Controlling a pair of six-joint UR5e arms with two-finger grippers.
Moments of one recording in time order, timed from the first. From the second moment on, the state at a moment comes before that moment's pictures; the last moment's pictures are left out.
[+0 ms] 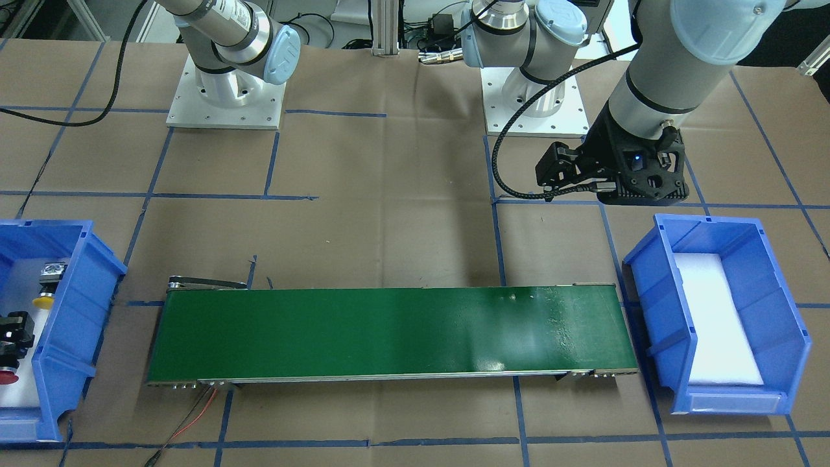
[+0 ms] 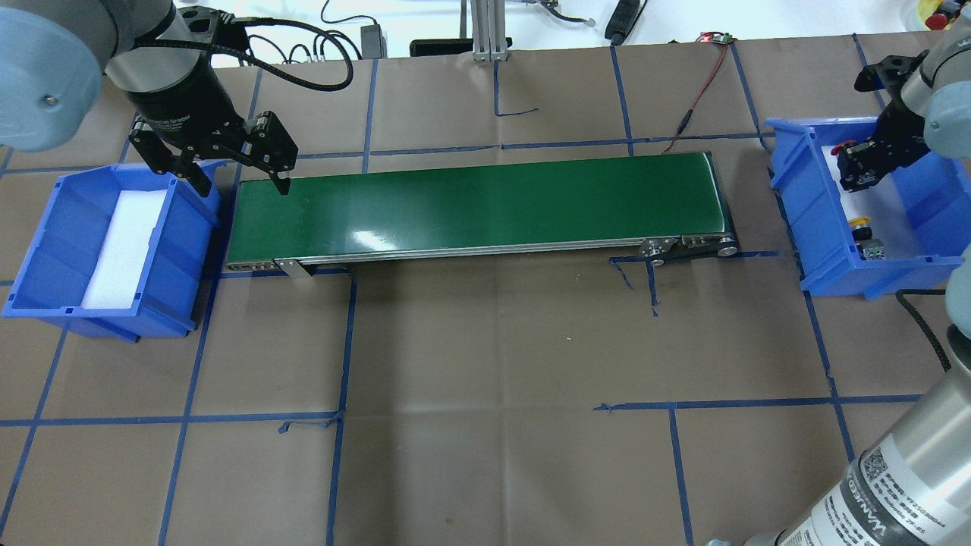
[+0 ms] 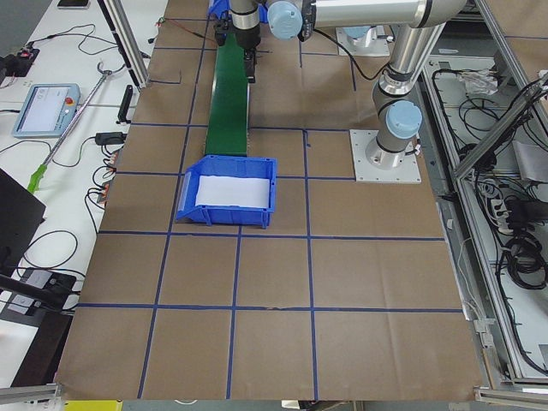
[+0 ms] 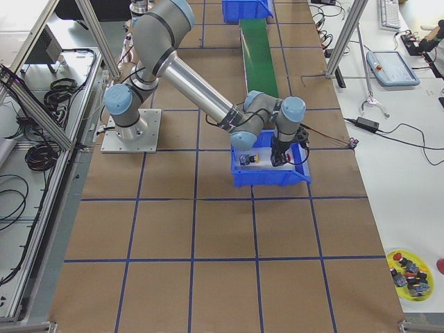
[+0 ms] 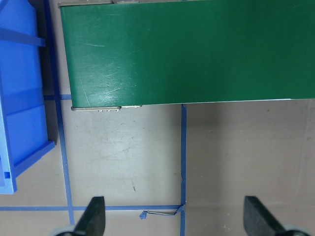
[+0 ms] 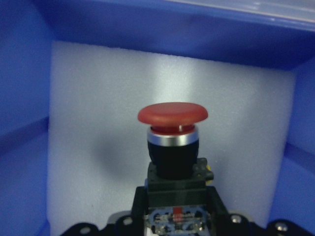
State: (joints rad) left arm -1.52 -1.65 -1.54 -1.59 1.58 0.07; right arm 1.08 -1.00 1.52 -2.09 -1.62 -0.62
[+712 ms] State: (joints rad) left arm -1.56 -1.62 -1.55 -1.57 1.59 0.04; right arm 1.08 -1.01 1.51 -2.08 -1.62 -0.61
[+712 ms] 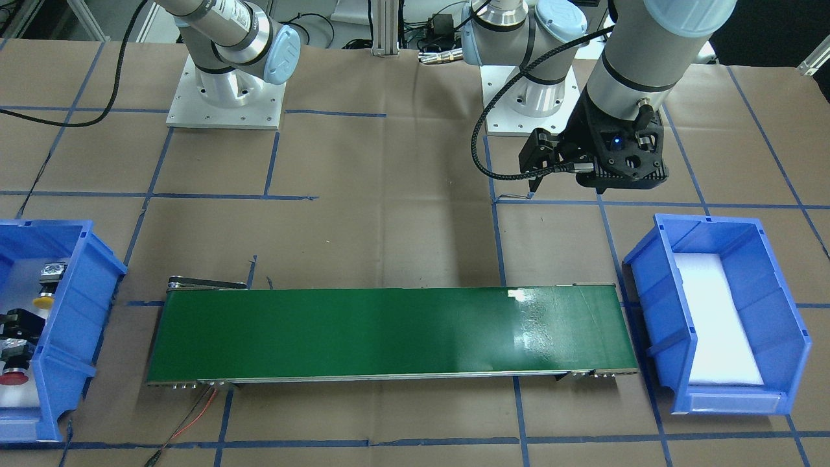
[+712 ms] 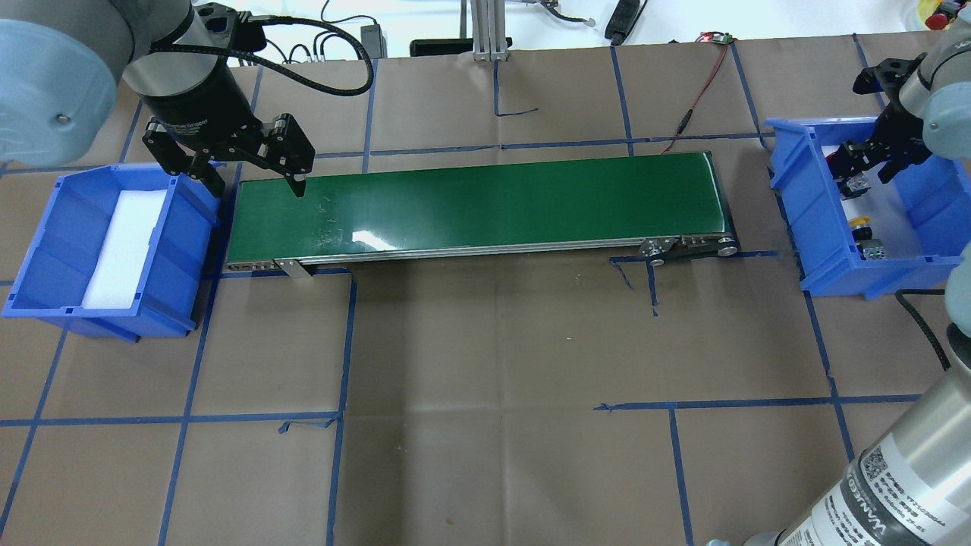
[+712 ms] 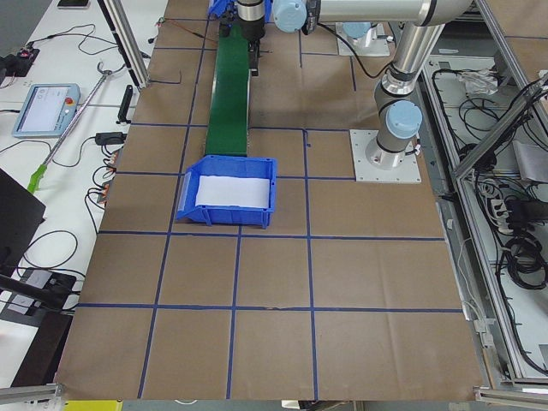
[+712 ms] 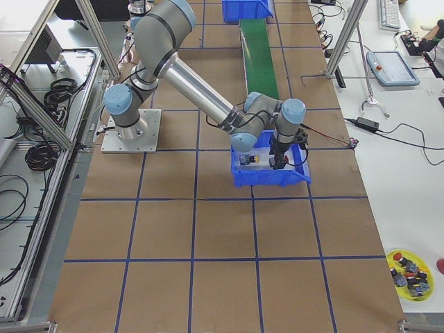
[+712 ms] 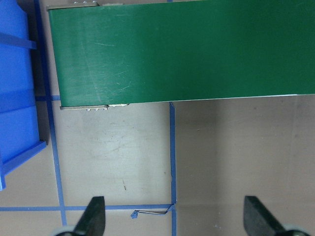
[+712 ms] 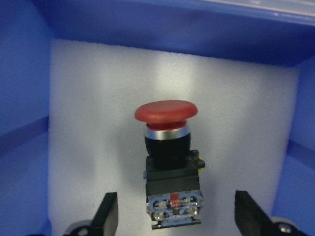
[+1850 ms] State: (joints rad) left arm -1.55 -1.62 -1.56 -1.56 1.59 -0.01; right arm 1.33 -1.42 1.45 -1.77 -1.59 -0.18
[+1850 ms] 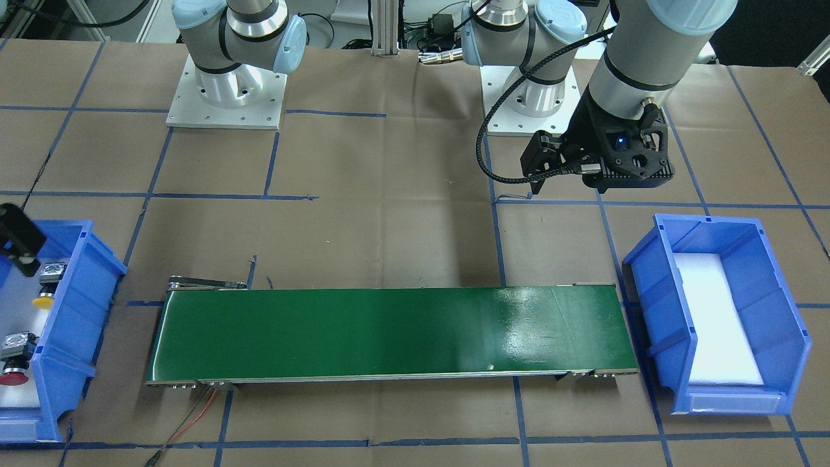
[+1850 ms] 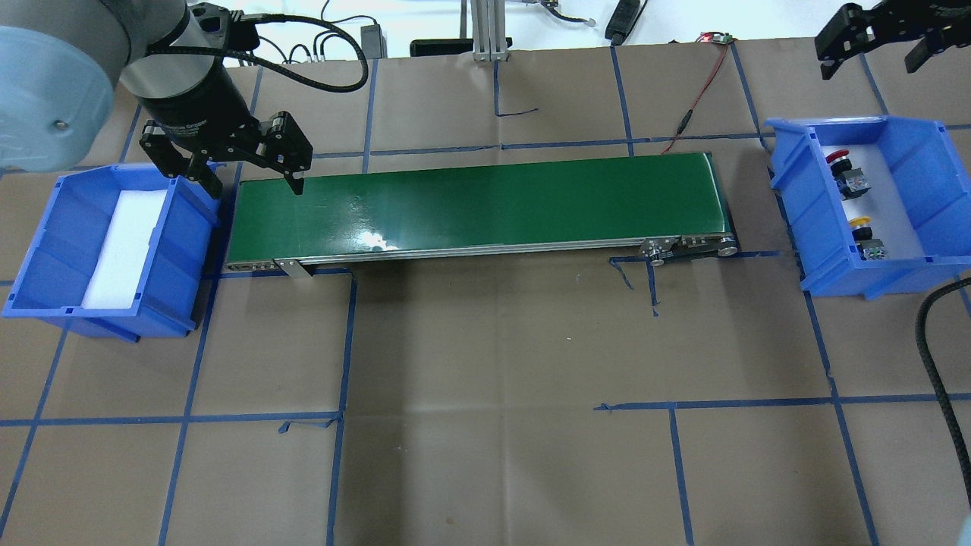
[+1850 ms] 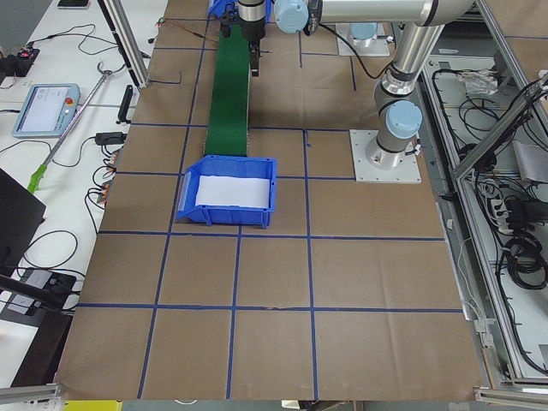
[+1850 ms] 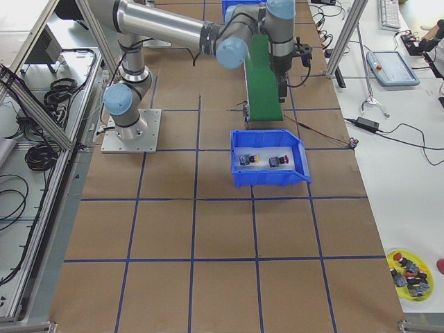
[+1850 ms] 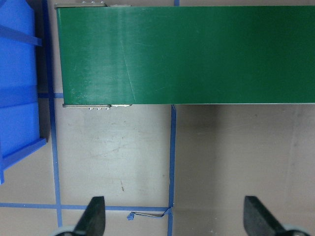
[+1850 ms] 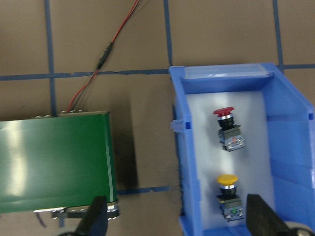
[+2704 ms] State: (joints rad) left arm -1.55 -1.62 -1.56 -1.56 1.58 -0.02; right arm 1.50 -1.60 1.61 -1.63 -1.46 0.01
